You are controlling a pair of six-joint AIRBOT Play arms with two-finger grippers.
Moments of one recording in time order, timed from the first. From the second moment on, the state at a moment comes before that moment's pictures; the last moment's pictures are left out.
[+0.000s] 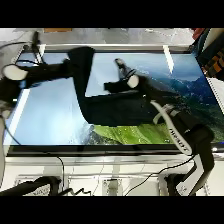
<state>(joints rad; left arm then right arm) -0.12 -1.33 1.39 0.65 -0.84 -1.22 0.40 -1.83 1.74 -1.07 0.79 1.55</state>
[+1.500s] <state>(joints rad) -0.03 -1.70 1.17 0.73 -0.97 -1.14 -0.08 -1.71 1.74 -1.13 1.13 1.50</state>
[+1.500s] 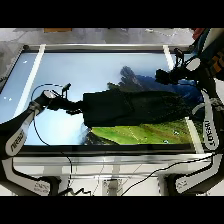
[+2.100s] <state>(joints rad) -0.01 -1.56 1.26 0.64 -1.09 -1.09 0.15 -1.80 1.72 -1.13 1.09 1.50</state>
